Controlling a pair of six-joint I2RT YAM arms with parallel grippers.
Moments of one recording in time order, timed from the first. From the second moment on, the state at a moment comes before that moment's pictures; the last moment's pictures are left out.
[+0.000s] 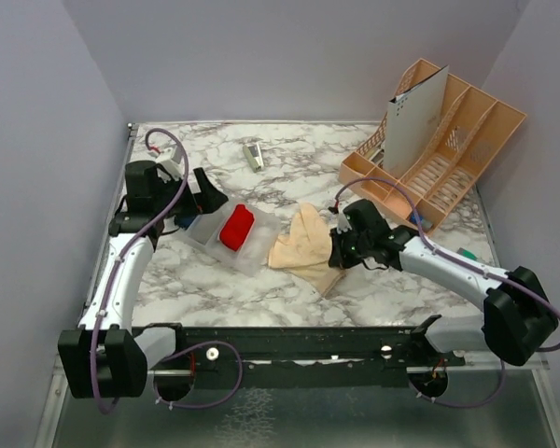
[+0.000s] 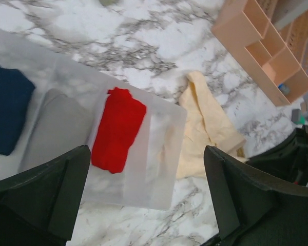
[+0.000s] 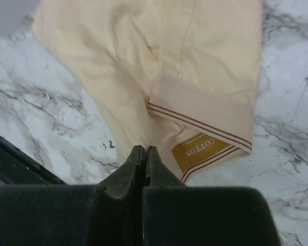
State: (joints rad) left arm 0.05 1.12 0.93 -0.37 0.53 -0.31; right arm 0.65 1.32 0.76 -0.40 -0.19 0.23
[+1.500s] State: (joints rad) left arm -0.46 1.70 1.01 -0.07 0.03 -0.45; right arm 0.65 1.00 0.96 -0.53 -0.05 0.33
